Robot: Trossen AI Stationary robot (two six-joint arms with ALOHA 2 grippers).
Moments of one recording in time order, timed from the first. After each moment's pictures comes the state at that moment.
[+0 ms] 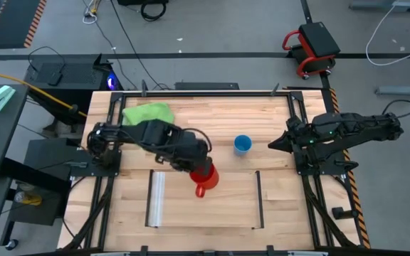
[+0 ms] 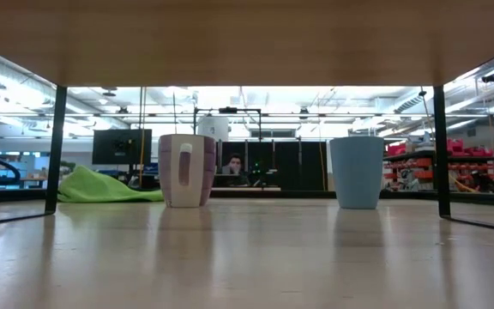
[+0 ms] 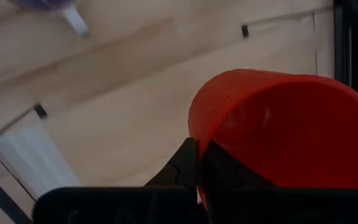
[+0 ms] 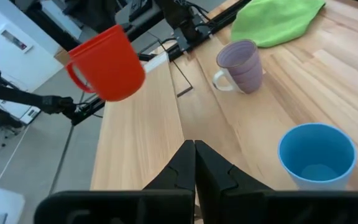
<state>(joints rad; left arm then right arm) -0.24 1.95 2.36 -1.57 -0.02 -1.46 0.19 0.56 0.80 -0.65 0.08 0.64</state>
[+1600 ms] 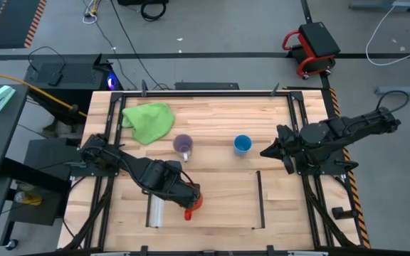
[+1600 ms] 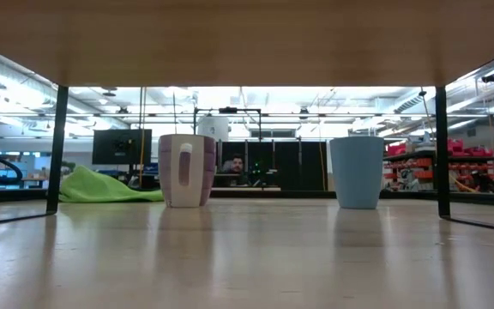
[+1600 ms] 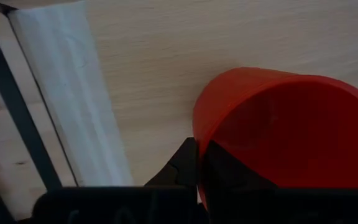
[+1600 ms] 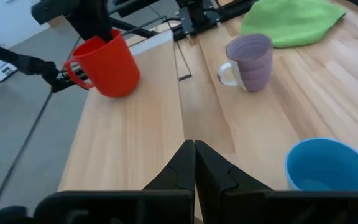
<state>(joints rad) -0.47 1.94 2.09 -1.56 -0.07 -1.87 0.31 0.70 0.79 -0.58 0.18 0.51</state>
